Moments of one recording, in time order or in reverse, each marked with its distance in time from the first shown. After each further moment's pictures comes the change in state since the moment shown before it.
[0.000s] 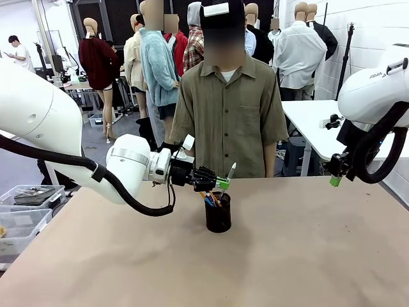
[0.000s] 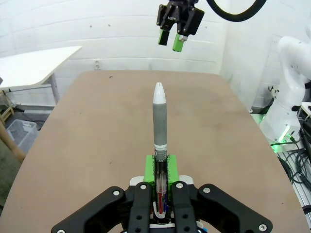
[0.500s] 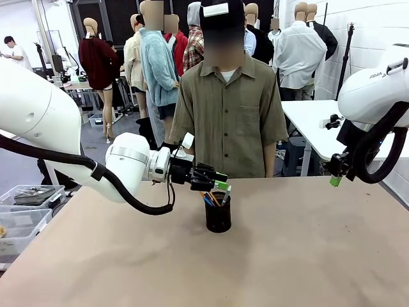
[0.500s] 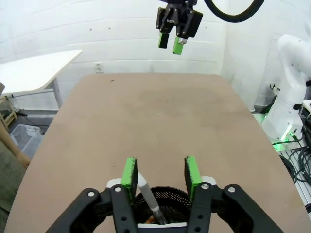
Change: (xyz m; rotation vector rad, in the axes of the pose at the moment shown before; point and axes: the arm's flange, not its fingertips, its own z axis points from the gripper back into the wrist) left arm 0.005 0.000 0.003 0.008 -0.007 -0.032; right arm 0.000 0.000 0.000 0.000 0.000 0.000
